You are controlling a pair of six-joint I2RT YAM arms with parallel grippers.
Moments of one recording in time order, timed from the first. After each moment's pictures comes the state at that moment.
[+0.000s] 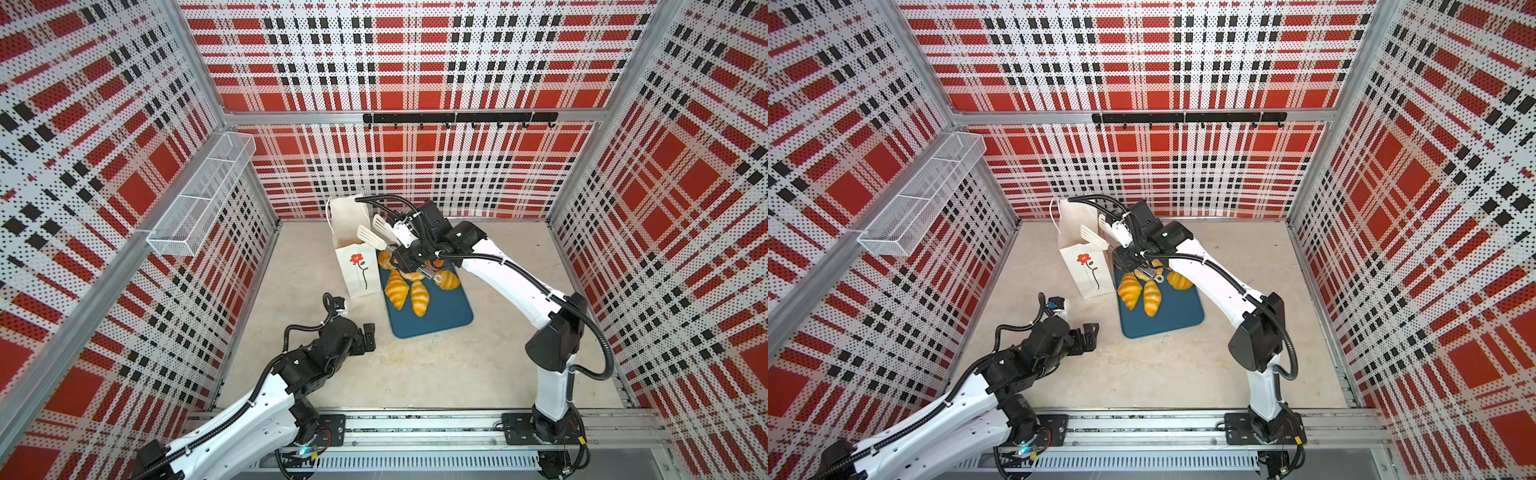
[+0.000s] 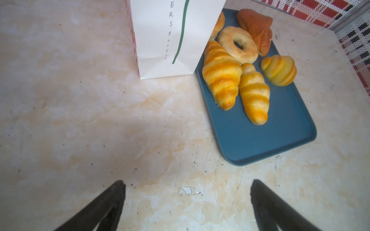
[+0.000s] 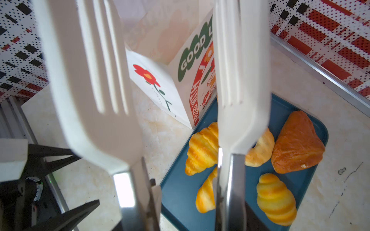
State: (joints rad) left arm -0.74 0.72 0.48 -0.47 -0.34 -0.65; right arm 0.75 1.91 2.00 -0.90 -0.12 -0.02
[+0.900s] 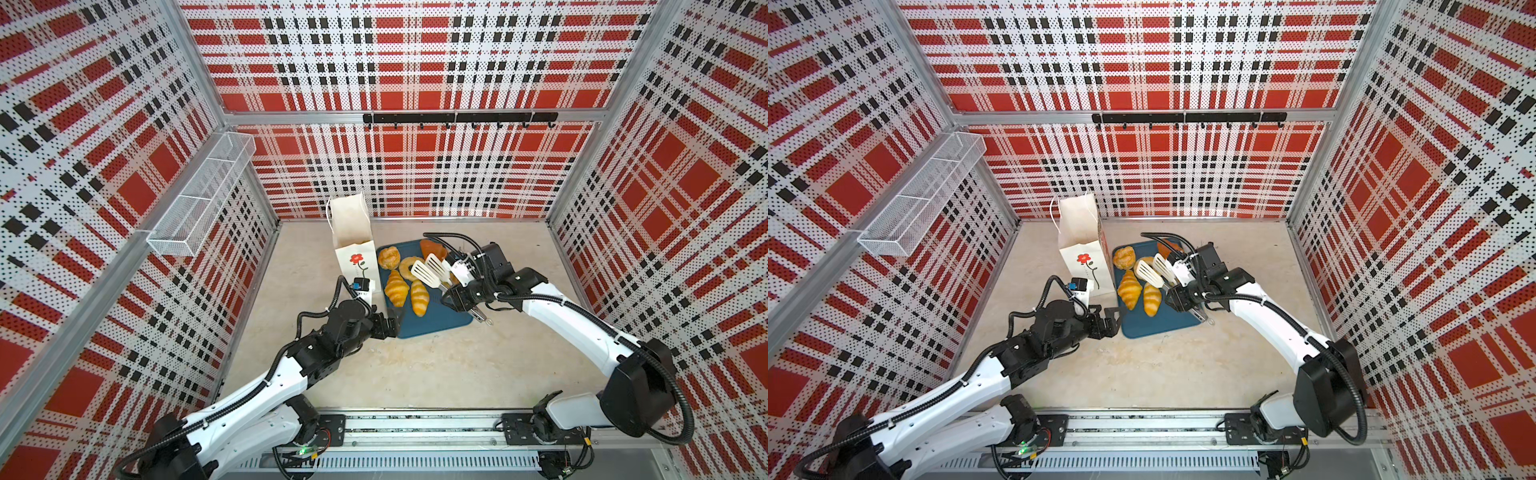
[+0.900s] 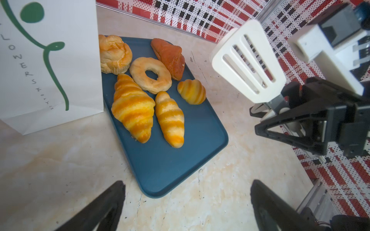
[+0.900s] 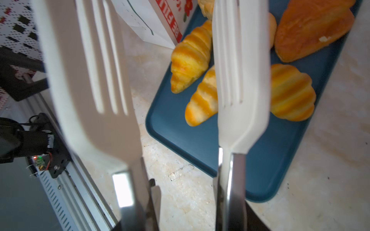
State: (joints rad) left arm -0.76 0.92 0.58 -0.11 -0.08 -0.57; right arm 0.51 1.41 1.12 -0.68 -0.30 0.01
